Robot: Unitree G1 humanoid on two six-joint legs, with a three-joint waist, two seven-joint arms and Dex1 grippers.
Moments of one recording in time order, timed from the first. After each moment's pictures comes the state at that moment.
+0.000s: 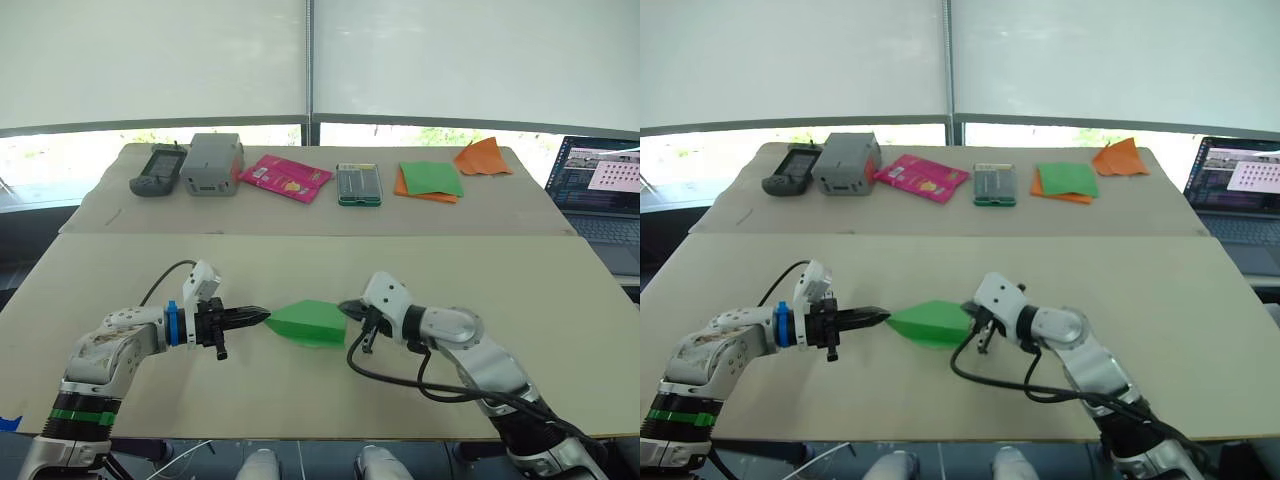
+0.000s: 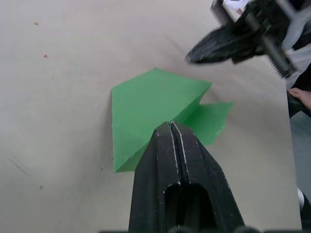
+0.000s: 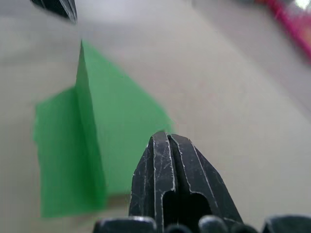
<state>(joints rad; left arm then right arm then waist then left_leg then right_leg) -0.26 0.70 0.04 -0.03 -0.57 0.66 -1.12 -0.33 -0.48 0.35 -0.22 0.08 0.53 0.73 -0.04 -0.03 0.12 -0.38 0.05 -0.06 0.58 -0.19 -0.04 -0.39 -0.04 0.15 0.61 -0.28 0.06</state>
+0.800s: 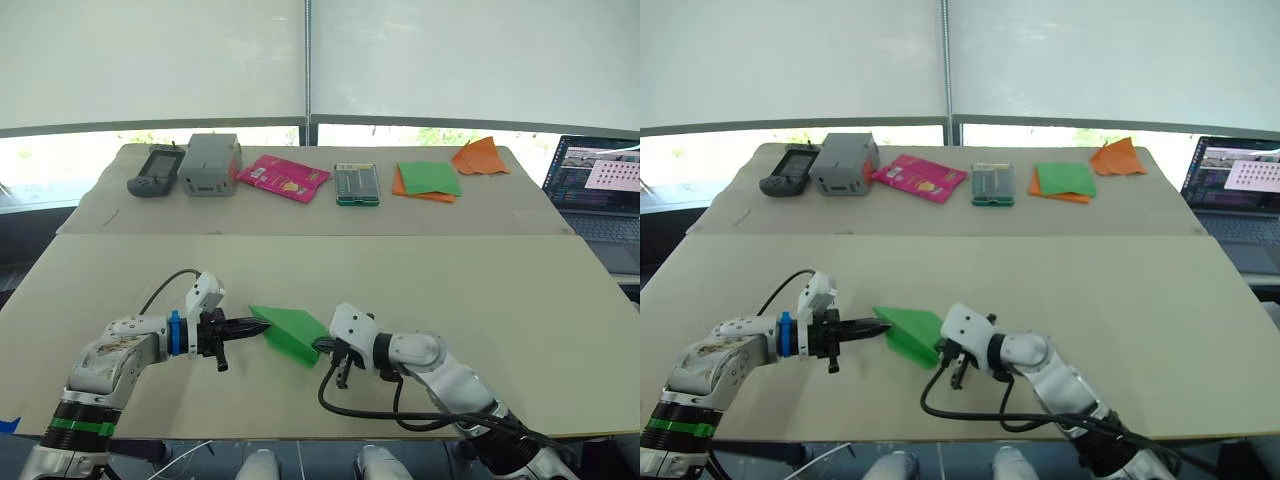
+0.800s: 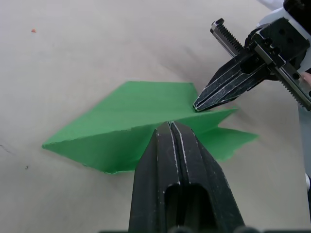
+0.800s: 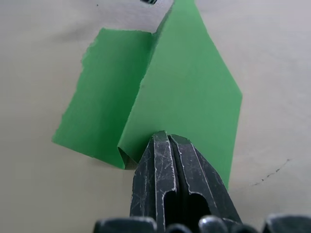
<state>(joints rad) -0.21 0.71 0.02 -0.05 -0.52 0.62 -1.12 -0.30 -0.38 0.50 -0.30 0.01 0.58 0.68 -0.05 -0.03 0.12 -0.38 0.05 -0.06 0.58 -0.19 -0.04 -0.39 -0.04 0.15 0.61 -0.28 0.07</state>
